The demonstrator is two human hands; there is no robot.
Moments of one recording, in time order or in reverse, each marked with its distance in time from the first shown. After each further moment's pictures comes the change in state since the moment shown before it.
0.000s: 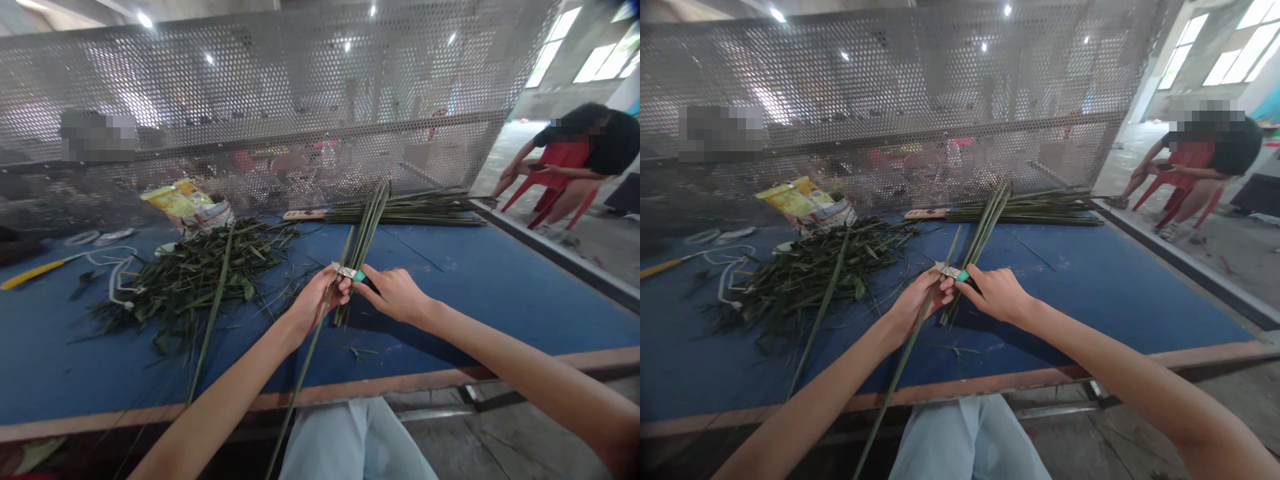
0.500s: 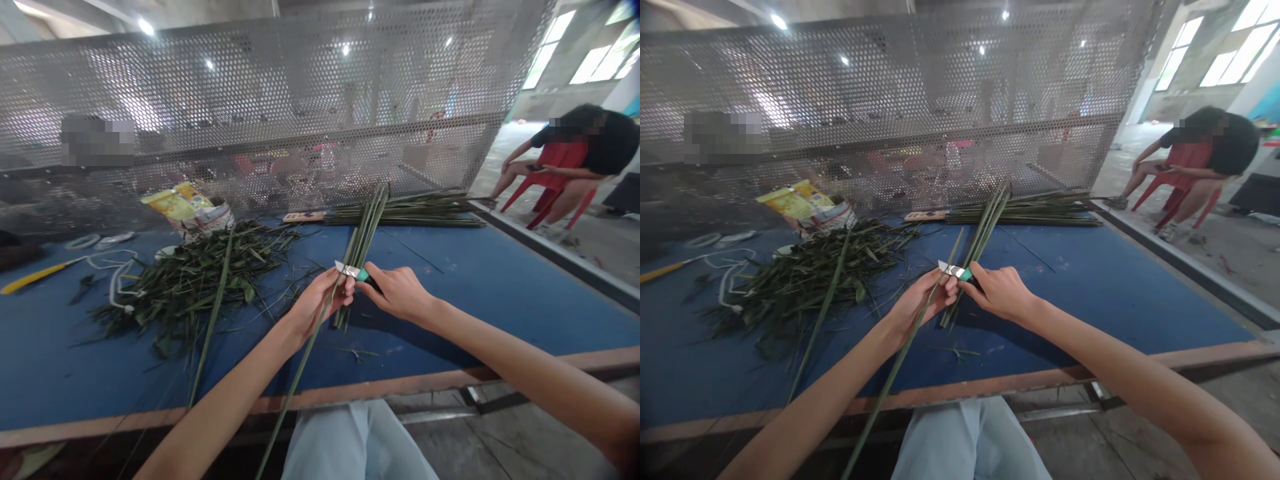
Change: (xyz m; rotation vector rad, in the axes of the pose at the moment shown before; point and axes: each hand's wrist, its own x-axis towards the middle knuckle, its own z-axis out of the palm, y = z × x) left_hand -0.001 0.001 -0.002 -0.006 -0.099 0.012; right_hand 0.000 0.007 0.003 -0.045 0.044 0.003
